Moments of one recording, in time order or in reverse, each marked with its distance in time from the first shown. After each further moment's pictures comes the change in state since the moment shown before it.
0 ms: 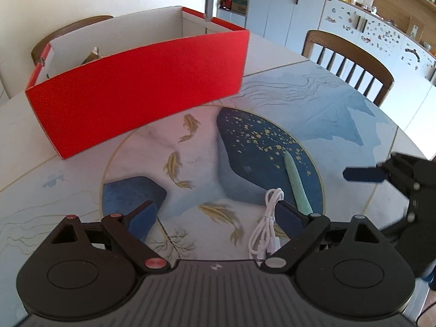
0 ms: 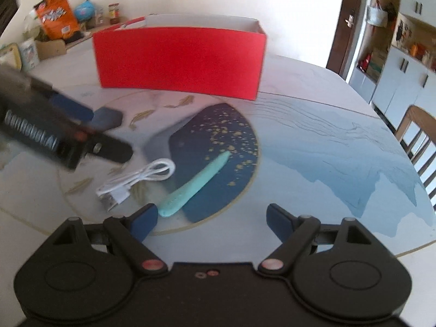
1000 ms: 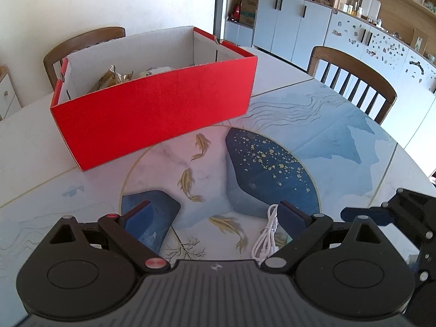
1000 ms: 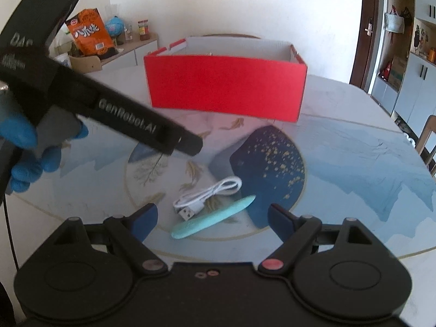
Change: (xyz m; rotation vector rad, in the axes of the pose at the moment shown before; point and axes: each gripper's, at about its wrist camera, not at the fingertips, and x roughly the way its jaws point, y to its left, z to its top) left arm -0.025 0.005 0.009 -0.034 -0.047 0.035; right arm -0.037 0.043 0.004 -0.023 -0.054 0.115
